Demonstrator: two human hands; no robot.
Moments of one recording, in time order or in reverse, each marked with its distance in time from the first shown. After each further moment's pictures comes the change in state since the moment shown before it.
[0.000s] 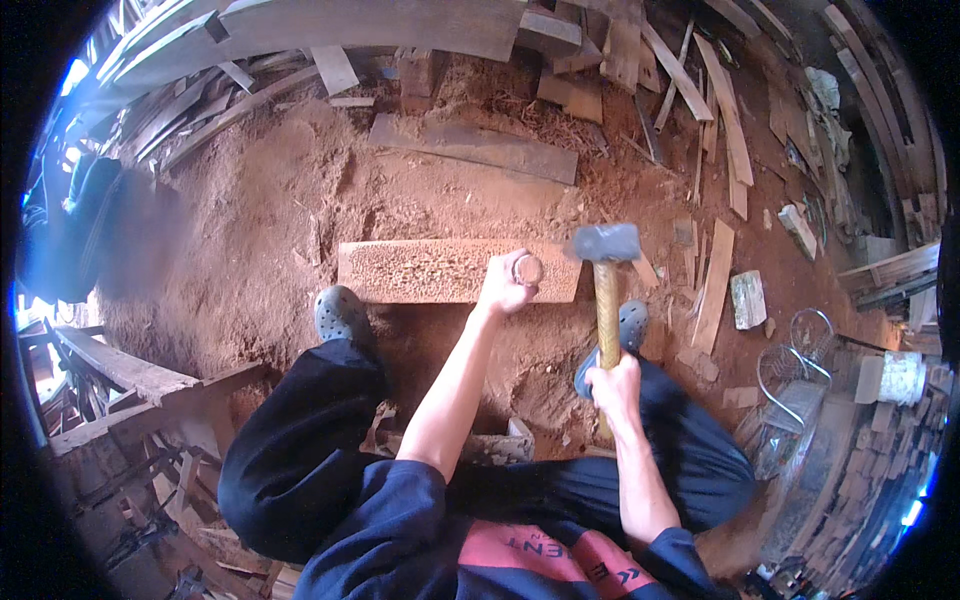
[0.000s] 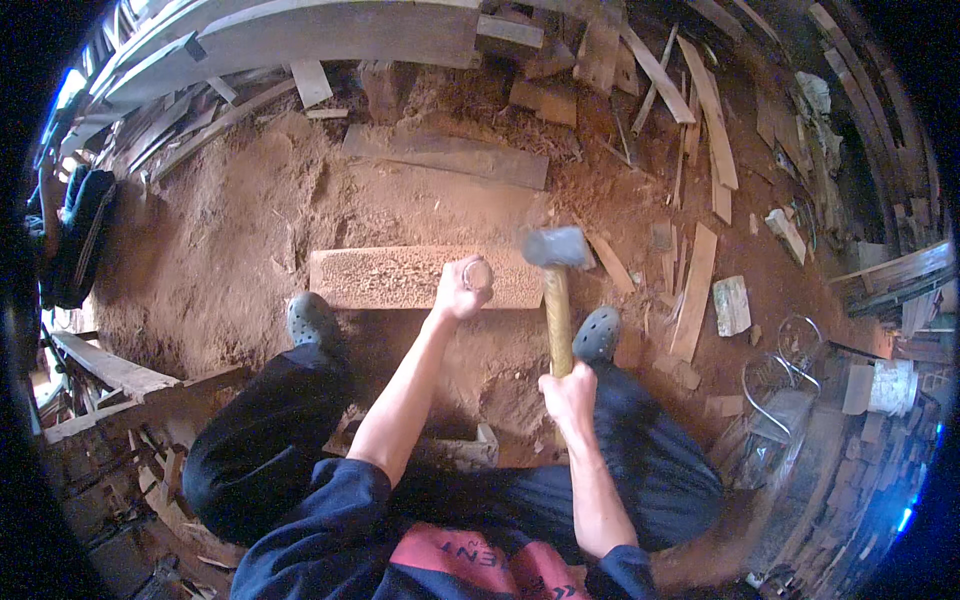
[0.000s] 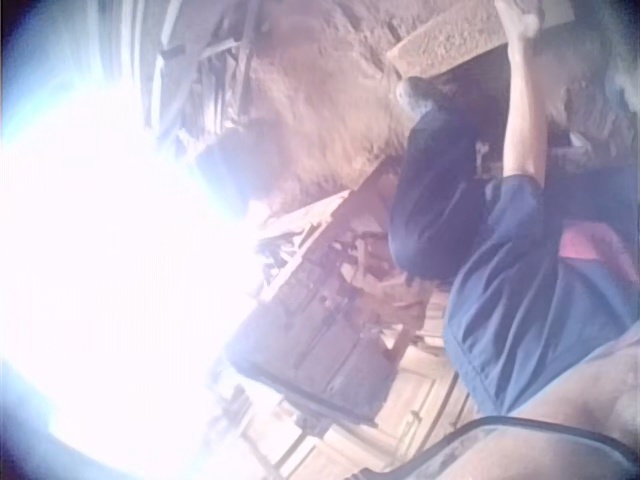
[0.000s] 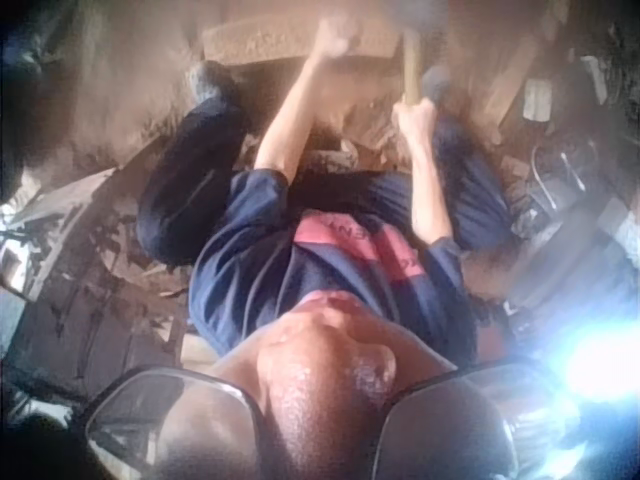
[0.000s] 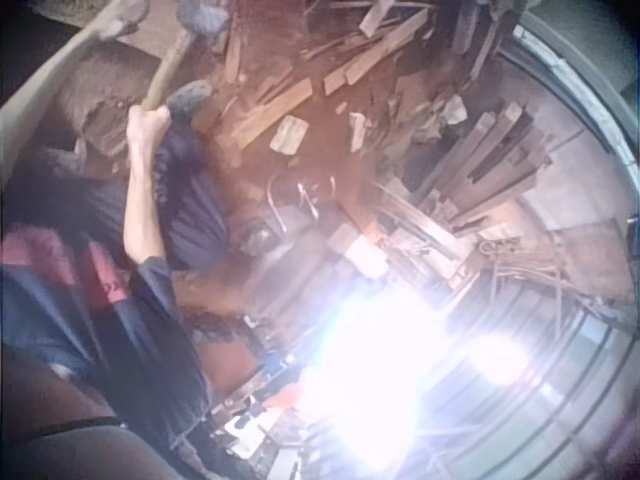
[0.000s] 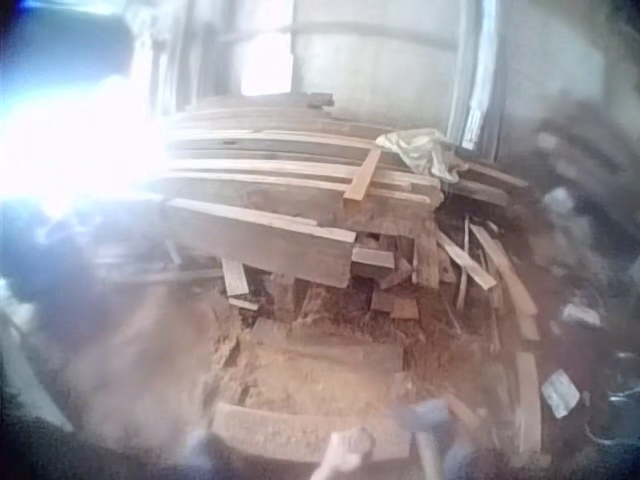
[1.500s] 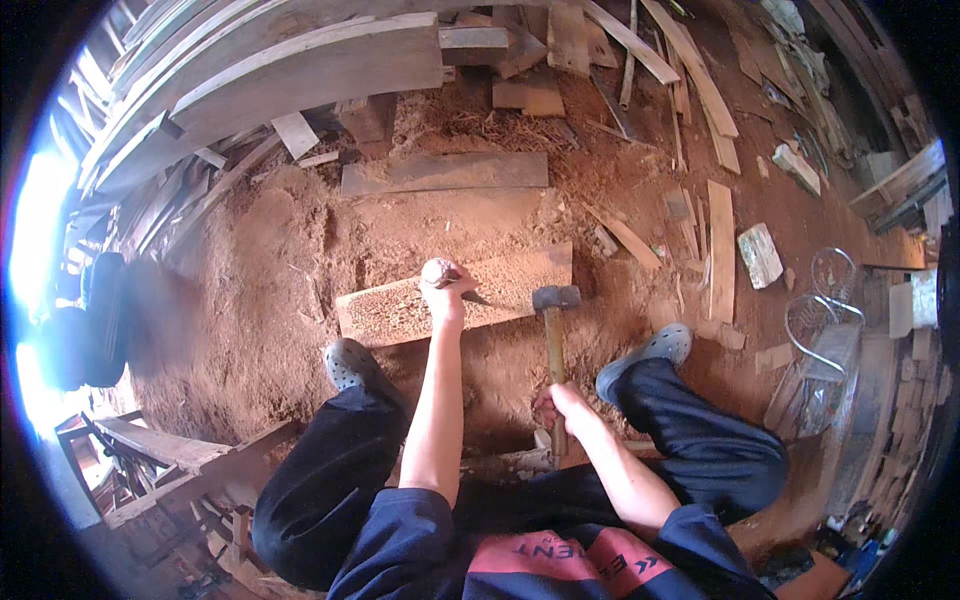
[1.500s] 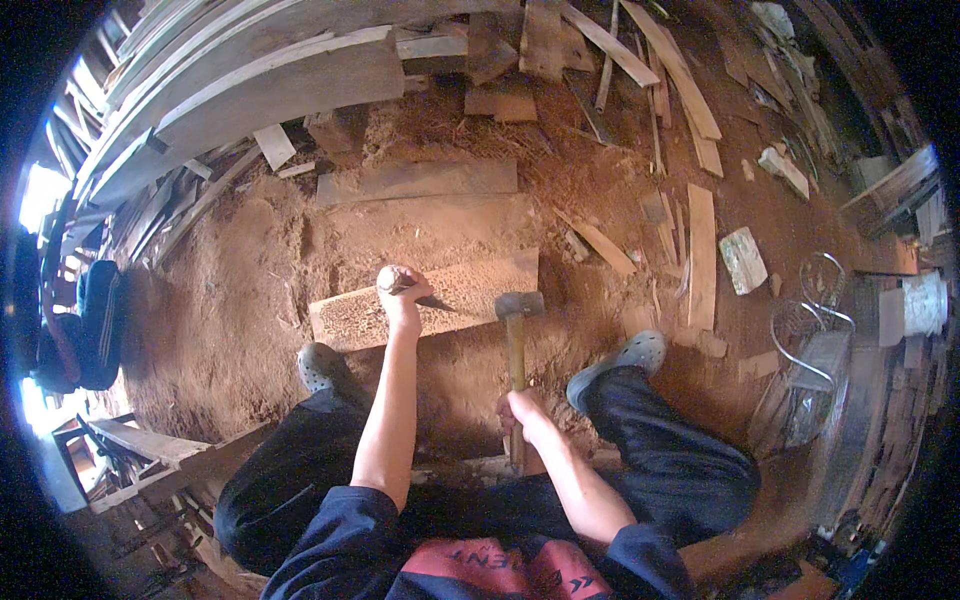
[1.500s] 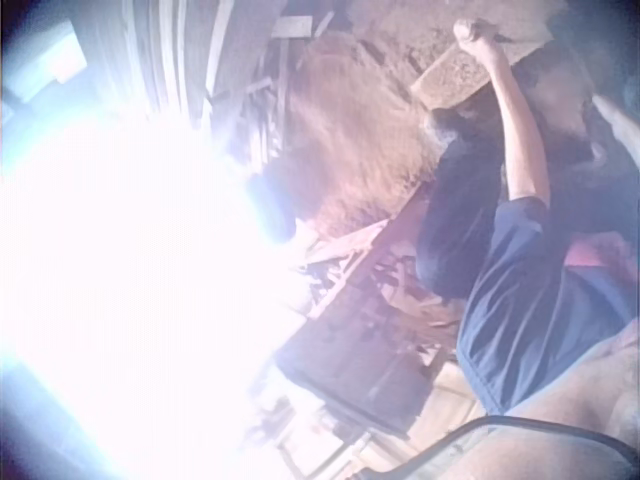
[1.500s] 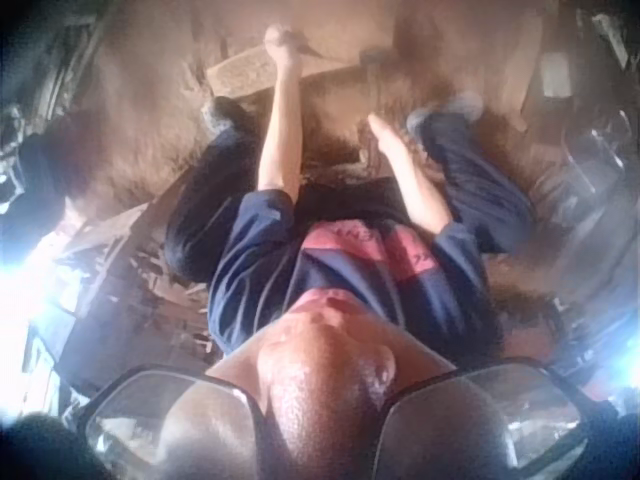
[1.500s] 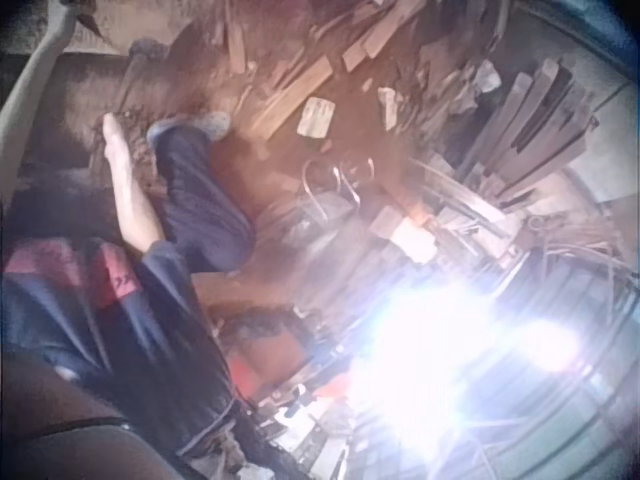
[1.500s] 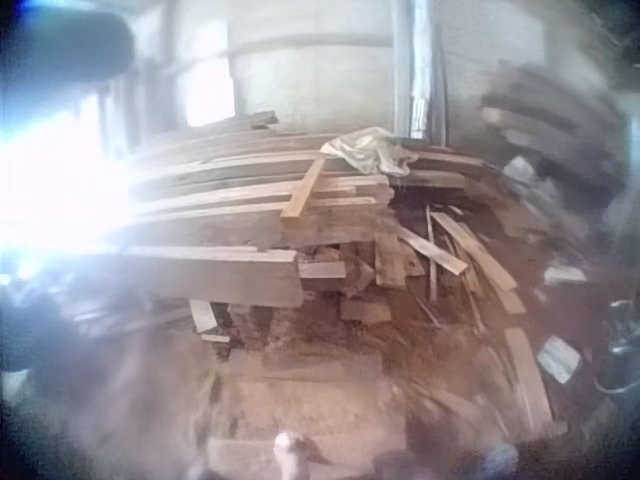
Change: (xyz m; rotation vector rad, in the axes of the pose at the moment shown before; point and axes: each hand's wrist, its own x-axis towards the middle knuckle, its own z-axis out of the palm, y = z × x) left_hand 0.020 -0.022 -0.029 -0.663 0.413 -0.174; right_hand 0.014 0.064 0.082 0.565 -0.530 0.725
